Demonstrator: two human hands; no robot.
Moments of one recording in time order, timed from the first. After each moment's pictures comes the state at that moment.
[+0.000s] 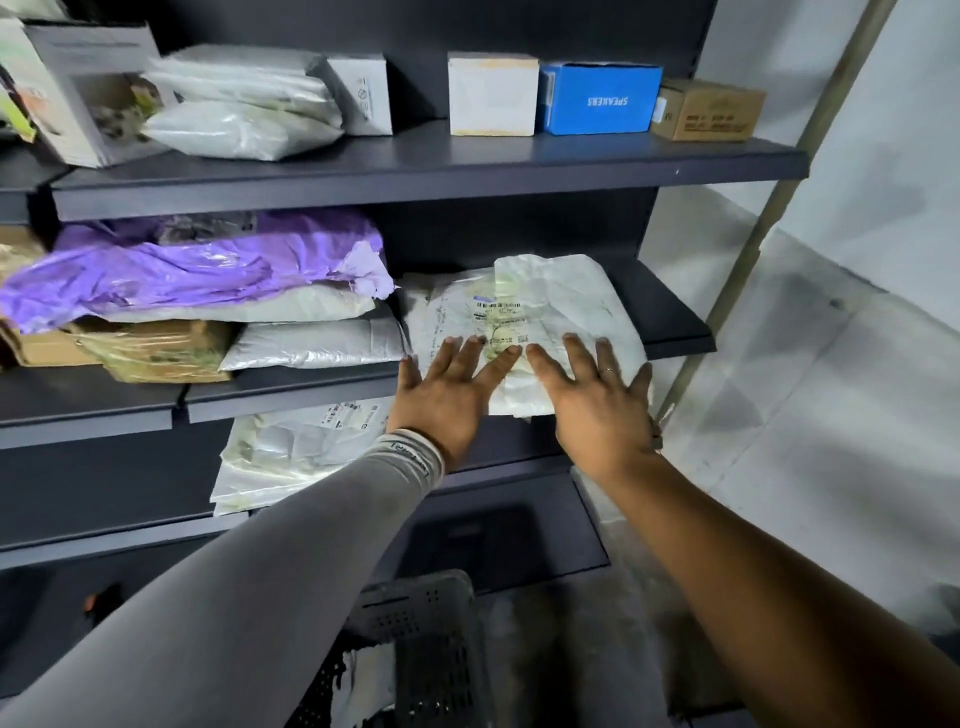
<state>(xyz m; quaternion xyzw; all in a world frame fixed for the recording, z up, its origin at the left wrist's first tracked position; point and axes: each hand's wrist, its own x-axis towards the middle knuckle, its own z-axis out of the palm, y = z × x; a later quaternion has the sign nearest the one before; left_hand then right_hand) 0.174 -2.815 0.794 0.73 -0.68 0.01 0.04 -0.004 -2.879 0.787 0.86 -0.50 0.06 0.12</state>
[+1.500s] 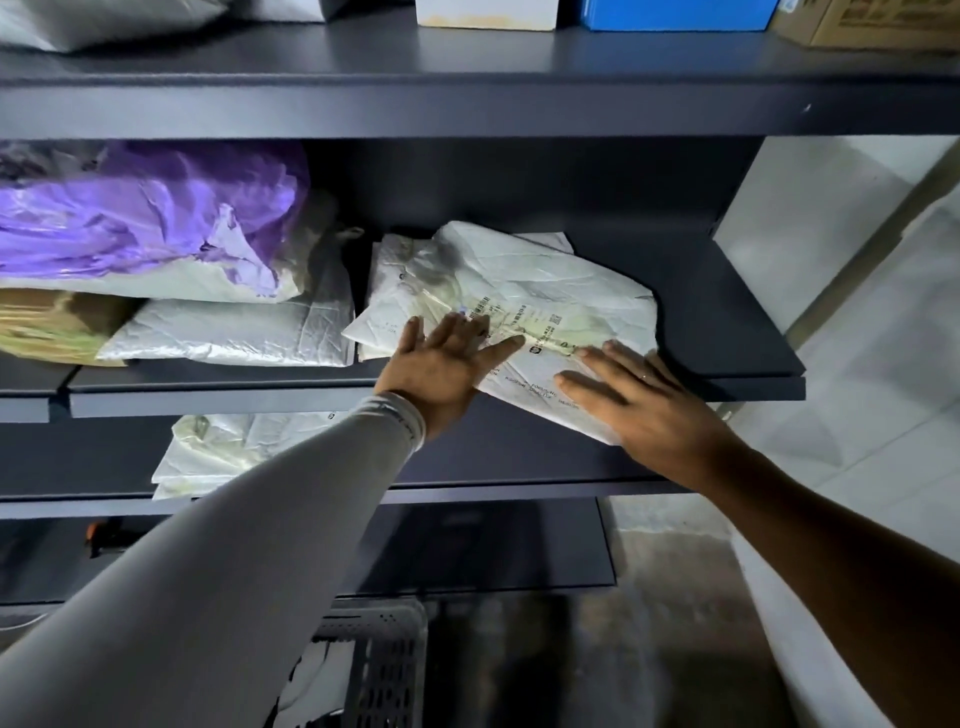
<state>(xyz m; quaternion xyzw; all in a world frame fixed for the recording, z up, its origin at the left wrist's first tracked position) 0.196 -2.998 0.726 0.74 -0.67 0.03 -0.02 -0.065 -3.111 0.703 0.97 -0.18 0.10 0.14</state>
